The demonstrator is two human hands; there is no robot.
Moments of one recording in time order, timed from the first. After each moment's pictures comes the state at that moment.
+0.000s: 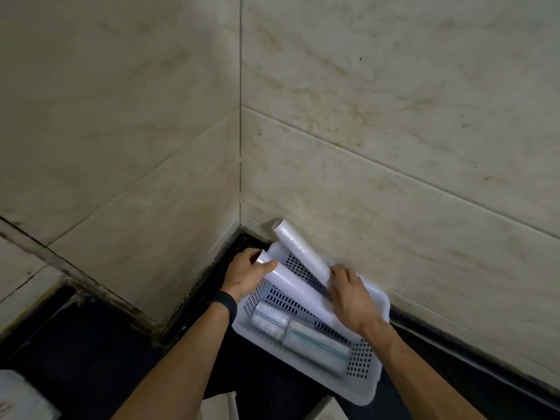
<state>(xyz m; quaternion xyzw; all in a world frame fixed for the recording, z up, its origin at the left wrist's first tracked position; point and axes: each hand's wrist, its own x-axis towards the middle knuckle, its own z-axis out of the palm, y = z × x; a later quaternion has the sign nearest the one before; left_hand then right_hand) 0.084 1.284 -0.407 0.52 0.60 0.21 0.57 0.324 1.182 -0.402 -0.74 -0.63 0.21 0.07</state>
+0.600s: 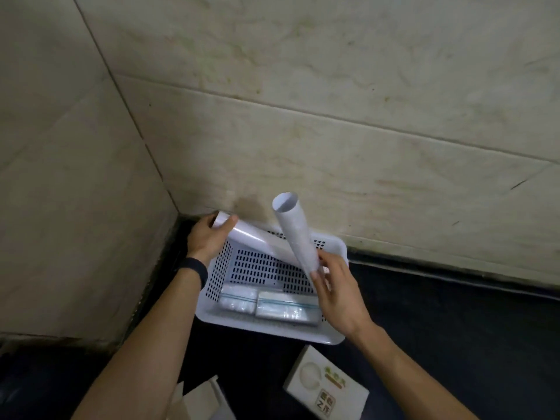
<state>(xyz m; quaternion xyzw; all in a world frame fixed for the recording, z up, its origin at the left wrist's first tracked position) 0.126 1.317 -0.412 0.55 0.60 0.20 0.54 0.310 1.077 -0.384 -0.76 -0.50 0.21 0.35</state>
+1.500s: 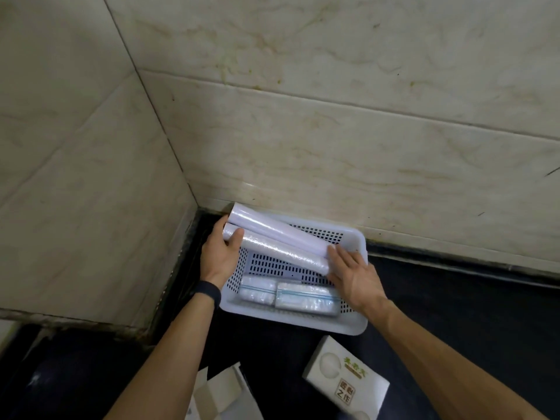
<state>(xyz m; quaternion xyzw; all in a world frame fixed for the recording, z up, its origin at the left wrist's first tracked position) 0.095 1.274 -0.420 0.63 0.57 0.24 0.46 0.343 1.095 -0.439 -0.82 -0.54 0.21 -0.04</state>
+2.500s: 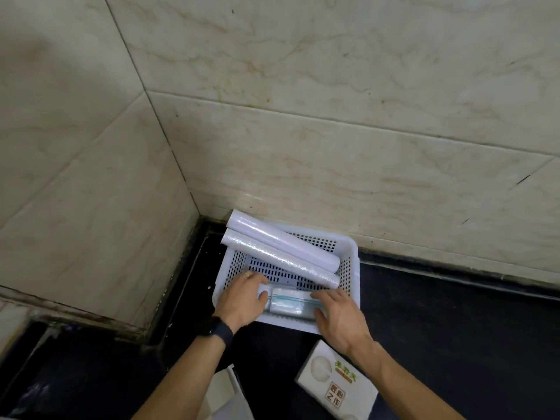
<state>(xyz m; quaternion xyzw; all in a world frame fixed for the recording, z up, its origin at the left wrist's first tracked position) 0.099 1.199 -0.428 0.85 0.44 -0.01 0.29 0.289 1.047 -0.427 -0.80 -0.56 0.19 0.10</state>
